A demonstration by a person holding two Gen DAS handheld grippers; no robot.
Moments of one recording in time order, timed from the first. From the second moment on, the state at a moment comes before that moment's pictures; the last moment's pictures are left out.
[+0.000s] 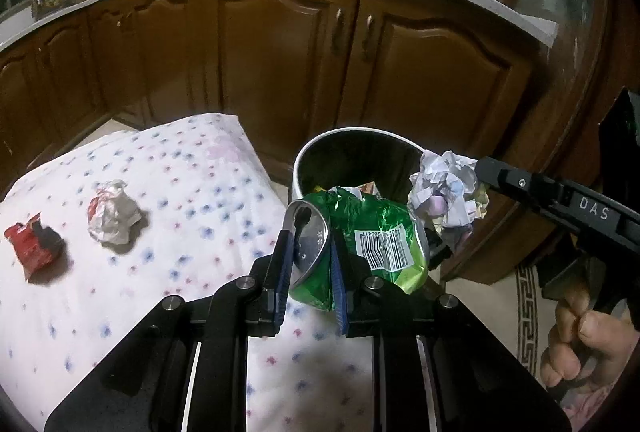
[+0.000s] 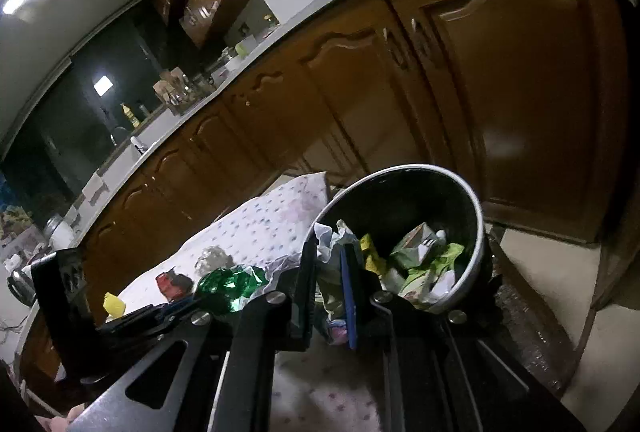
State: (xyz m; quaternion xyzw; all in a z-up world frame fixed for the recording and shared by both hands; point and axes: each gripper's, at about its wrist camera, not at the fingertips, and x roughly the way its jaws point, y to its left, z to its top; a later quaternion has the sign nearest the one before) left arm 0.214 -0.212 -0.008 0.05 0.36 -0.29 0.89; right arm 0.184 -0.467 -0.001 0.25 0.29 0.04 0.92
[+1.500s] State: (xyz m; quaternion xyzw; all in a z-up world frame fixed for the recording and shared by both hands) left arm 0.279 -0.306 -0.040 0.12 0.41 -0.27 0.86; right arm 0.242 -0.508 -0.044 0.21 0.36 -0.02 0.91
